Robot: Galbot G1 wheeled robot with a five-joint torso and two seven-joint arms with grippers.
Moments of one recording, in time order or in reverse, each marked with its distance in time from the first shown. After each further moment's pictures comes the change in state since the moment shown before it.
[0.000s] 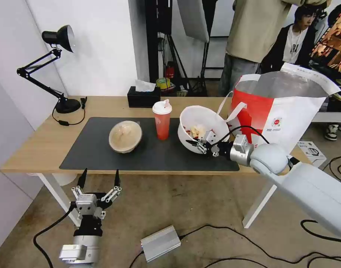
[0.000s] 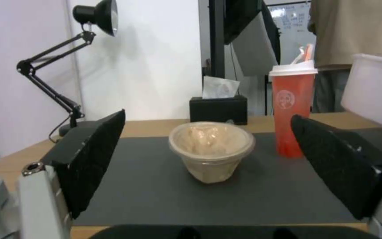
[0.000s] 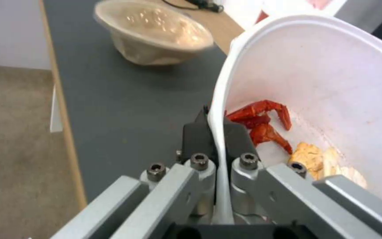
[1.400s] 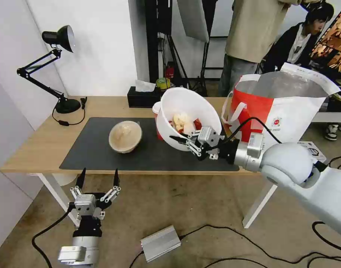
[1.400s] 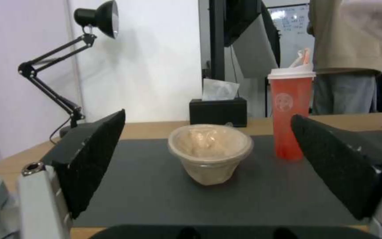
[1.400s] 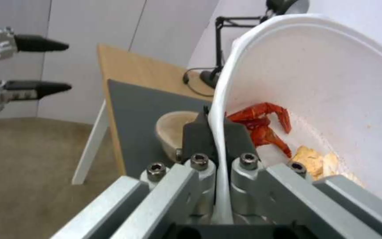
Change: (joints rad) left arm 0.011 -0.013 0.008 -0.009 0.015 -0.006 -0.001; right arm -0.035 -0.104 0.132 0.342 0.125 -0.027 0.042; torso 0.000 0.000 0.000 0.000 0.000
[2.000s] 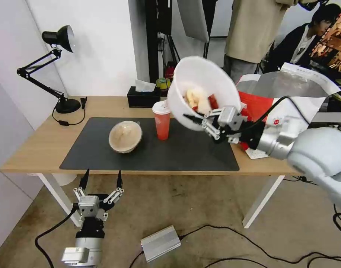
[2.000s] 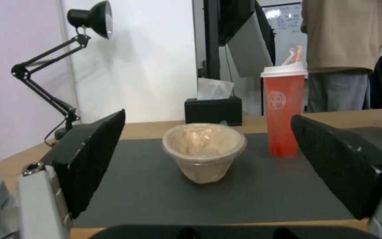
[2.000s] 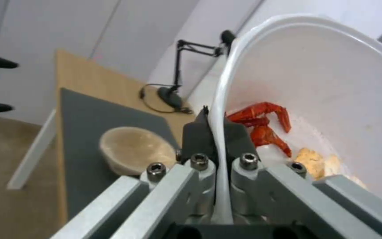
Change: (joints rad) left arm 0.007 0.009 0.010 -0.001 0.015 -0.007 0.000; right arm -0.063 -0.092 0.258 0.038 0.011 0.042 -0.030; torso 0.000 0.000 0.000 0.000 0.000
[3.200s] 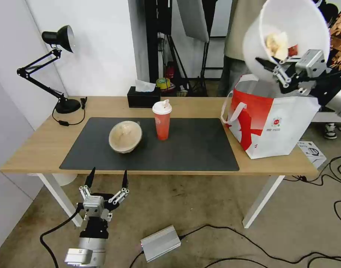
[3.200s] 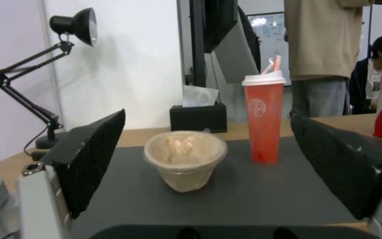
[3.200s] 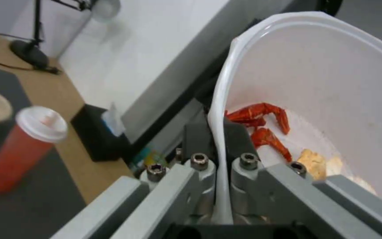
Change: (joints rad) left arm -0.007 0.021 0.031 0.001 0.000 -0.022 0.012; right arm -0.134 -0.107 0.348 -0.238 -0.036 0.106 0.028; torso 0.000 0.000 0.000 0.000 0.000
